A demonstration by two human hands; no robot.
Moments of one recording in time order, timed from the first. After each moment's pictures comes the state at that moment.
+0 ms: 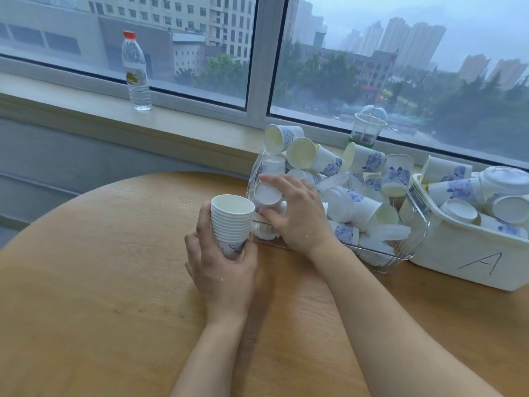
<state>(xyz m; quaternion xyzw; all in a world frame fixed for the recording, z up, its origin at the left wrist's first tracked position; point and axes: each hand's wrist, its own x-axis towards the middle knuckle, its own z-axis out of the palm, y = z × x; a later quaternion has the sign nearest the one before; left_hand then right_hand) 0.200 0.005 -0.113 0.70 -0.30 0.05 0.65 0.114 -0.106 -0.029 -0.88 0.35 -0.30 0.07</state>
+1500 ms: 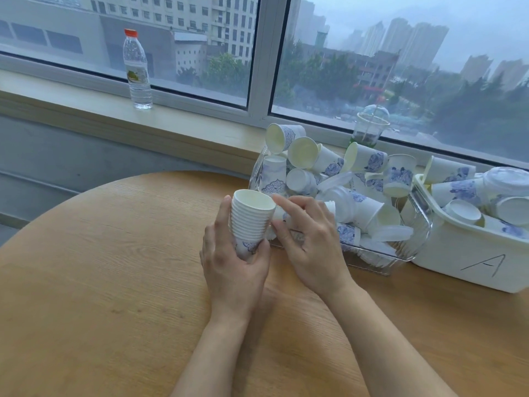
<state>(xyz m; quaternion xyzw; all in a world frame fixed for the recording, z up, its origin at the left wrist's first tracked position) 0.196 0.004 -0.110 0.67 -0.38 0.05 0.64 0.079 -0.080 -0.064 -0.85 0.29 -0.43 0.08</state>
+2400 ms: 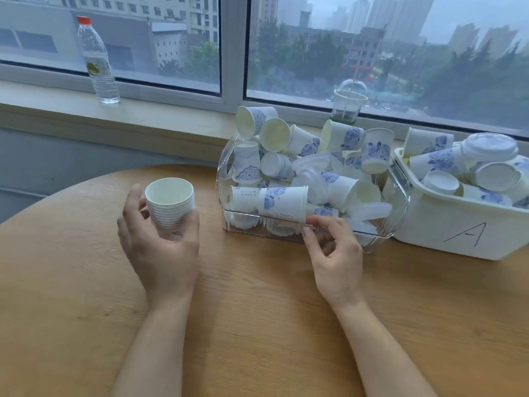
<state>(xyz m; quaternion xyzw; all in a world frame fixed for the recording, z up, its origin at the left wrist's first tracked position) 0.240 0.006 -0.105 0.69 -0.30 0.12 0.65 0.010 -0.083 -0.111 -0.70 0.42 -0.52 0.25</state>
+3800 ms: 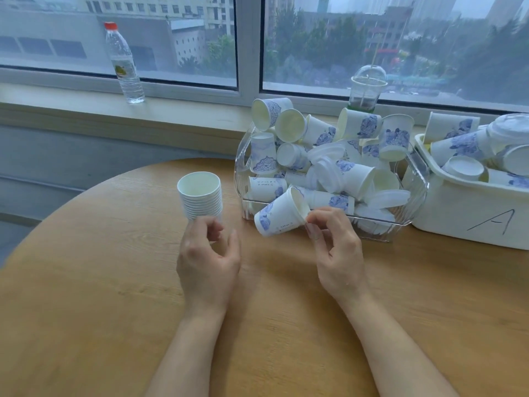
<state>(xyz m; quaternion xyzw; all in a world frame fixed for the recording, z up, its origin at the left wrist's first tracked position) 0.206 0.032 -0.123 0.72 -0.39 0.08 0.57 0.019 -0.069 -0.117 -0.77 0.30 -0.52 0.22</state>
